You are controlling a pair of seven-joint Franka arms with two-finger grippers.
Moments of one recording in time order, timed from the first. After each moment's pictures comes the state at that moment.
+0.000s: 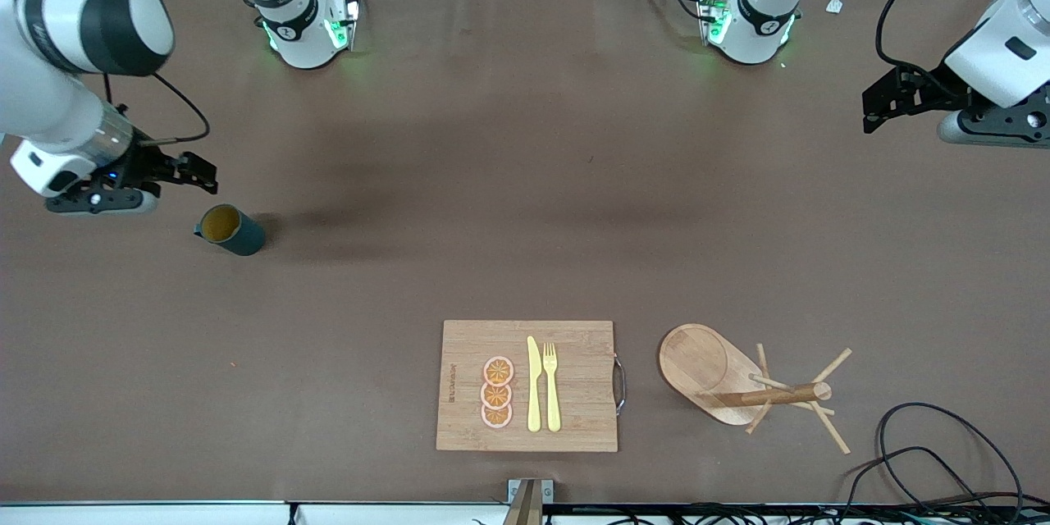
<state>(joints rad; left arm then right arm) -0.01 0.00 -0.15 -1.49 0.03 1.45 -0.03 0.00 -0.08 -0.02 -2.17 0.00 2.06 -0.08</state>
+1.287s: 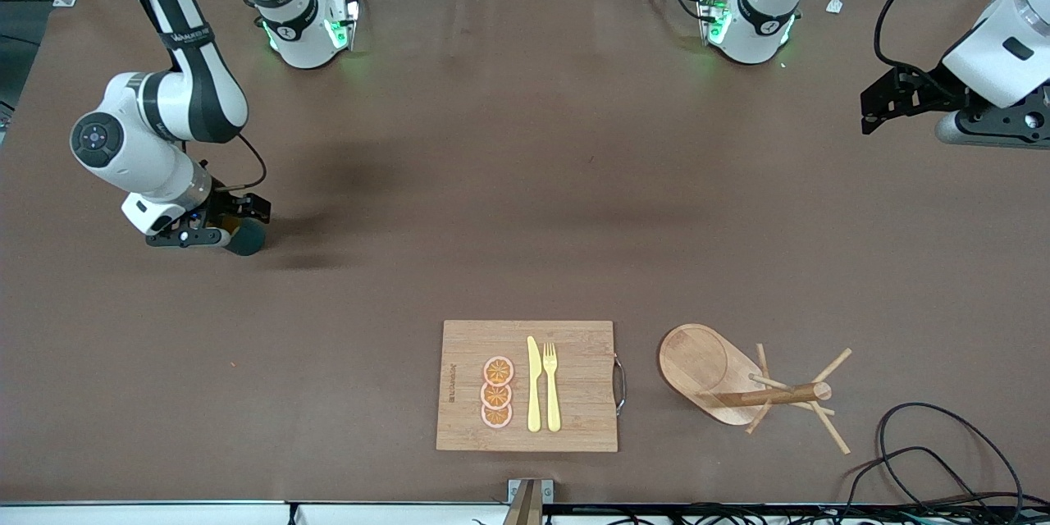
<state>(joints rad) -0.01 0.00 -0.15 -1.49 0.03 1.45 -0.03 -0.01 0.15 -0.03 -2.33 0.00 2.42 -0.08</state>
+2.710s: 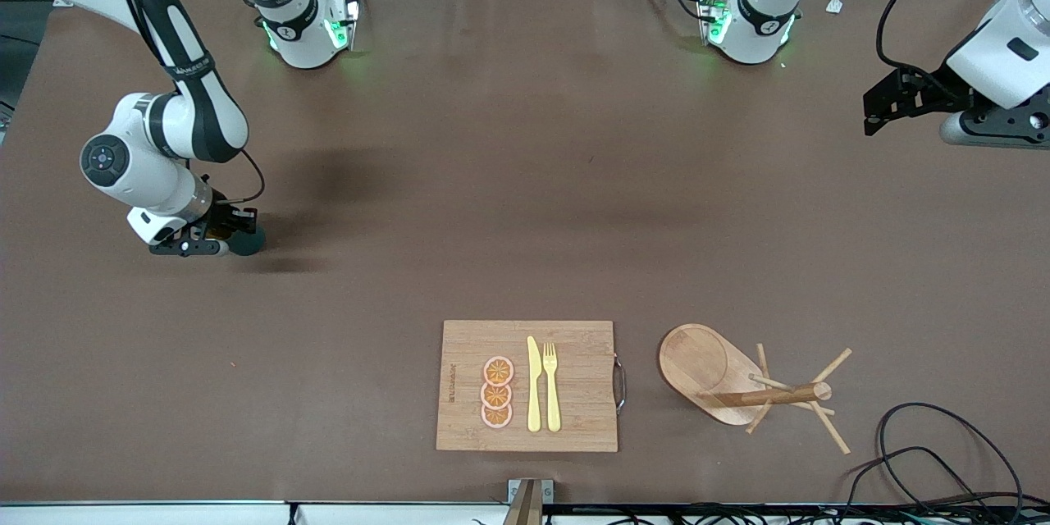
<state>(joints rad) 0.00 0.00 -0.15 -1.49 0.03 1.46 -0.03 -0.06 0.24 -0.03 -2.33 0.00 2.49 -0.08</state>
